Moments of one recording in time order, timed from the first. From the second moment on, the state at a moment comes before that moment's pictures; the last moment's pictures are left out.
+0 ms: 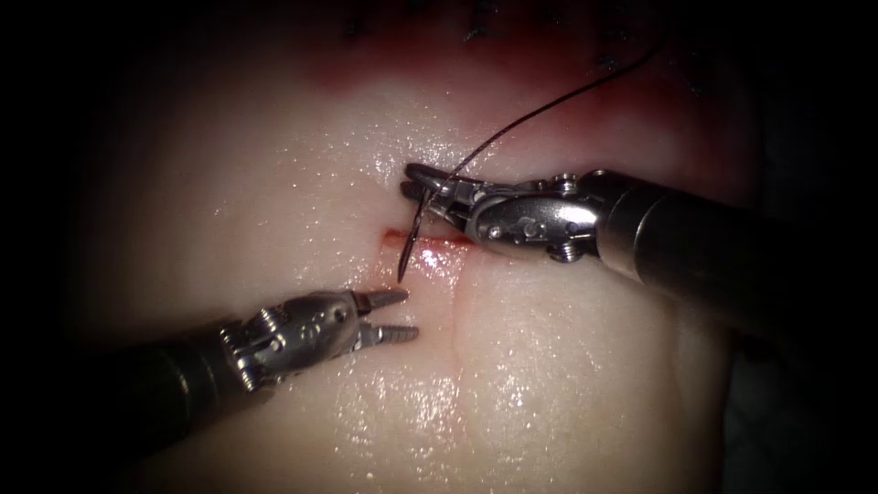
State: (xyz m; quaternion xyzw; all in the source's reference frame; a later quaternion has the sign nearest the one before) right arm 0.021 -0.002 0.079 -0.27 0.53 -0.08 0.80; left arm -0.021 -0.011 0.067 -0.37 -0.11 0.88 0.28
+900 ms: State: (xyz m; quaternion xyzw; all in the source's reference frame) right arm 0.021 -0.005 0.083 -0.22 0.53 -0.07 0.82; left arm -0.021 -0.011 0.067 -0.37 -0.11 0.88 0.28
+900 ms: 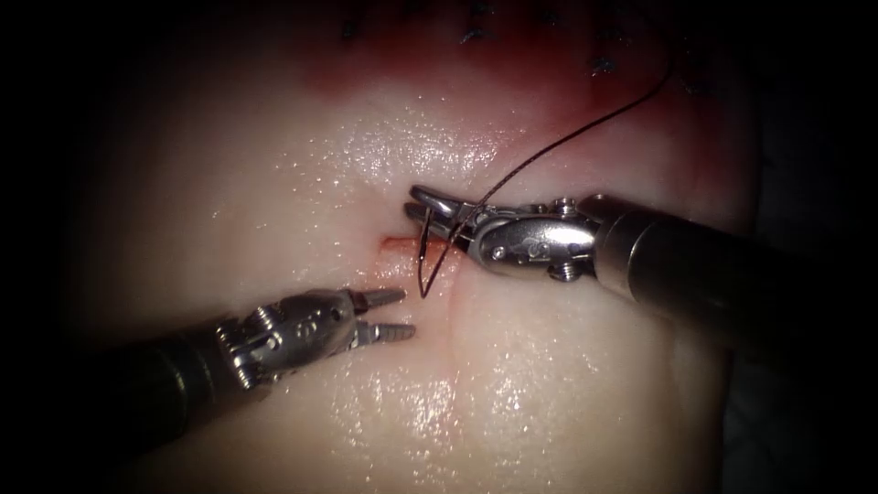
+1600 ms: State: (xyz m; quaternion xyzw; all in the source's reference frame) right arm 0.021 -0.006 0.086 -0.18 0.51 -0.08 0.83; left arm -0.021 -0.011 0.067 -0.37 -0.11 0.88 0.29
